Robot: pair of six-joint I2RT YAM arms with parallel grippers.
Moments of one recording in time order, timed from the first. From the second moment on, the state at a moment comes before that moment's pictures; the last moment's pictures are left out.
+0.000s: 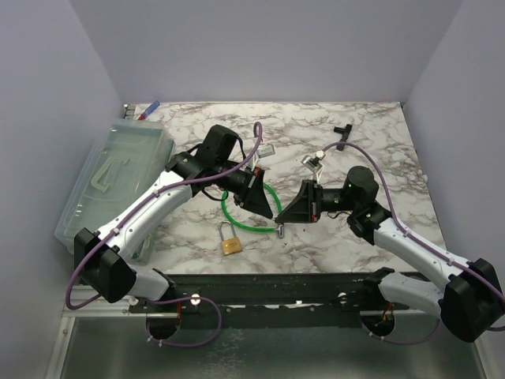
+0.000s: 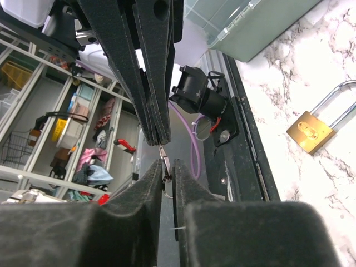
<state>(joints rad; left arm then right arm) -0.63 1.39 1.32 -0.74 1.06 -0.21 0.55 1.07 0.60 0.43 -1.04 0.88</state>
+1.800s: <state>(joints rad) -0.66 1.47 1.17 -0.67 0.20 -0.58 0.55 0.66 0.49 -0.29 0.03 1.06</state>
